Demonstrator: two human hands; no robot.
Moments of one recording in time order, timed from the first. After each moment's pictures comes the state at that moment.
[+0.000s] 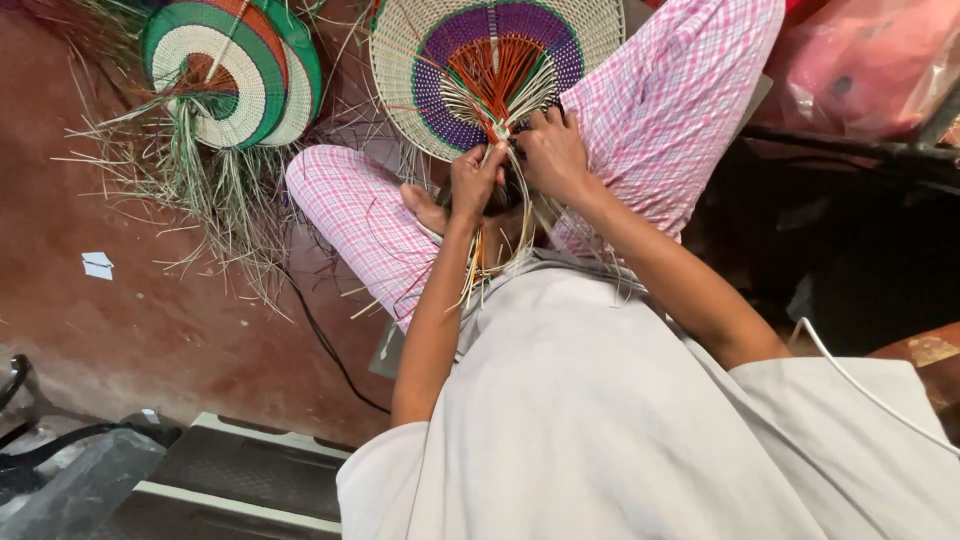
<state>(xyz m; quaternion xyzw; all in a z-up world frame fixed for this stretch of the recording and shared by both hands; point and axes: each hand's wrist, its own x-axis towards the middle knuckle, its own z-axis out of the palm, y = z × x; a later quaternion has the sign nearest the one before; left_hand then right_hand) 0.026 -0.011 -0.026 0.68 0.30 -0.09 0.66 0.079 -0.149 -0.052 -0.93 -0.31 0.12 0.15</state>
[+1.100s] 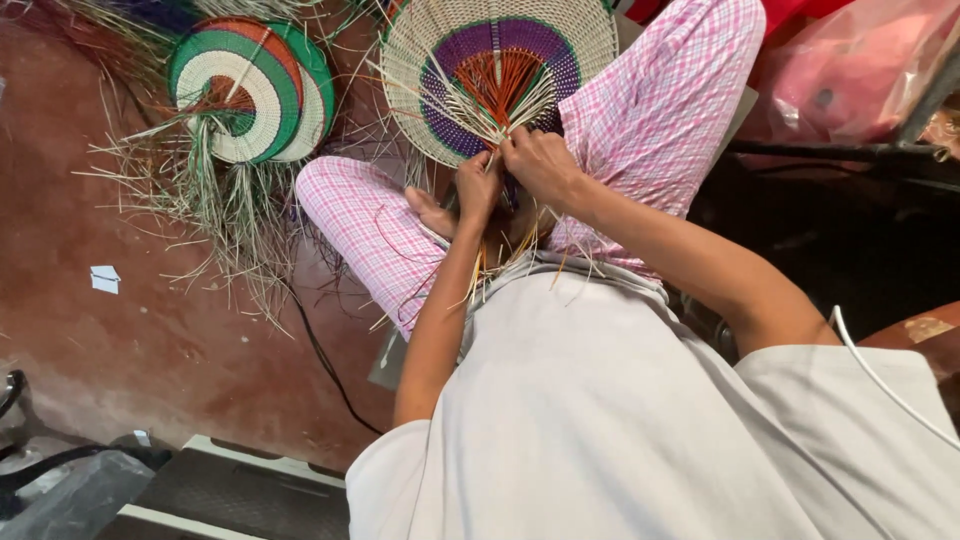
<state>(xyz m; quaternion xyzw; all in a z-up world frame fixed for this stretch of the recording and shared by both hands) 0.016 -0.009 -0.087 0.78 0.28 -0.02 0.56 0.072 -0.129 -0.015 -0.90 -0.44 0.00 0.07</state>
